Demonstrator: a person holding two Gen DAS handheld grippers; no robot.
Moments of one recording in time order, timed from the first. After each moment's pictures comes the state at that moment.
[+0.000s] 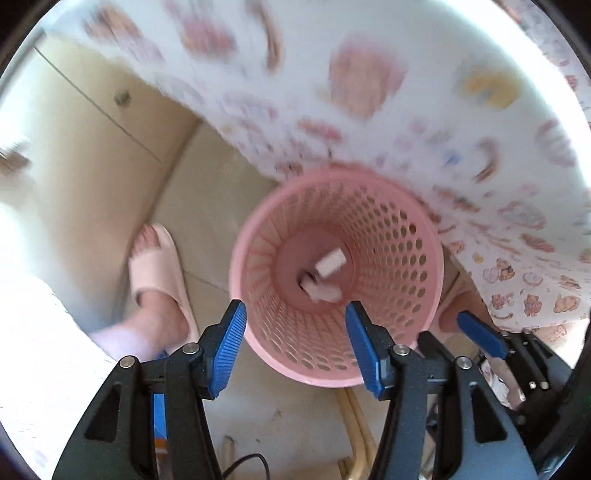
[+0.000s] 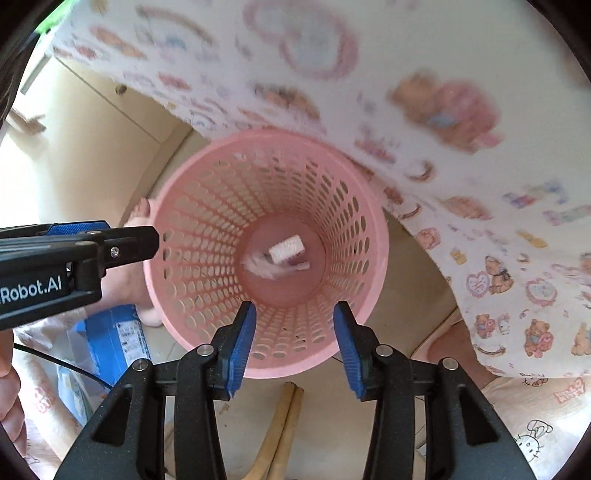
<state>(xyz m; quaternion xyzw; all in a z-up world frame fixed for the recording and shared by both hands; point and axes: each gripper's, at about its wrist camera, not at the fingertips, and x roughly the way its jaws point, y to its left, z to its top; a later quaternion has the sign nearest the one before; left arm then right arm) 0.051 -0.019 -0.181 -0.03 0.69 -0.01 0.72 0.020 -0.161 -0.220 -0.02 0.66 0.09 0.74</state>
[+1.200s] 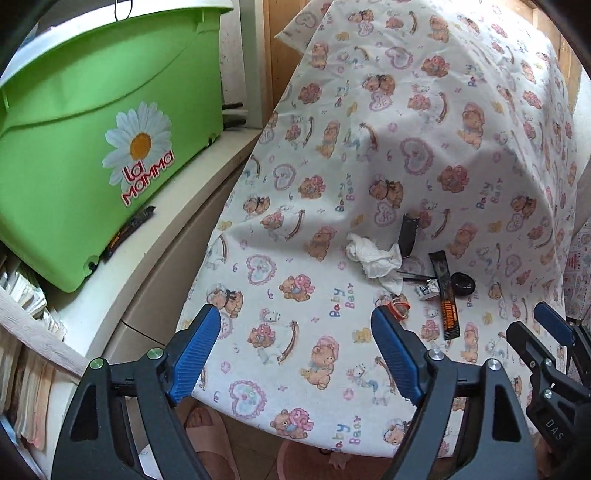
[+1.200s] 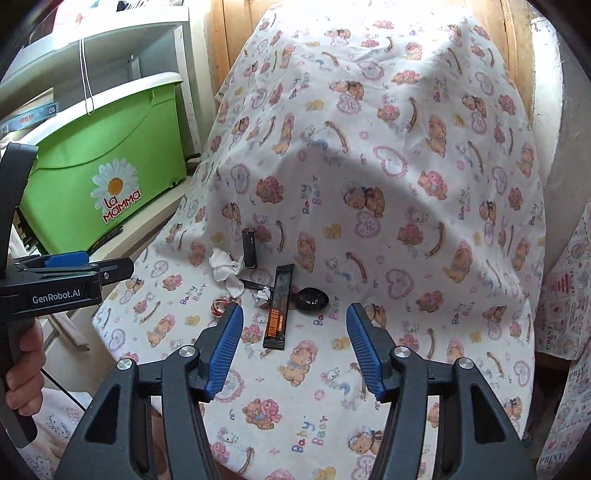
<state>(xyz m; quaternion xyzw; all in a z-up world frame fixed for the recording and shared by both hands) 0.177 -0.002 -0.001 0.00 0.47 0.01 0.88 0.118 -0.222 0.003 0.02 0.36 0.07 0.93</state>
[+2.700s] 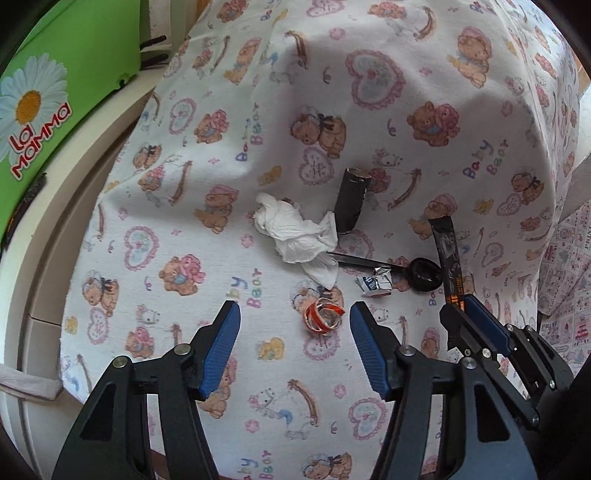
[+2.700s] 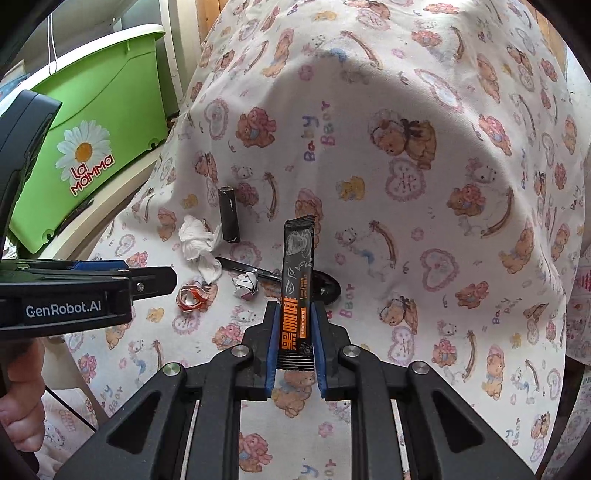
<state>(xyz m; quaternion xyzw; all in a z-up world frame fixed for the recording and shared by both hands) 0.230 -0.054 -0.052 -0.05 0.56 -0.08 0.82 0.175 -0.210 -0.046 0.00 0.42 0.06 0.91</state>
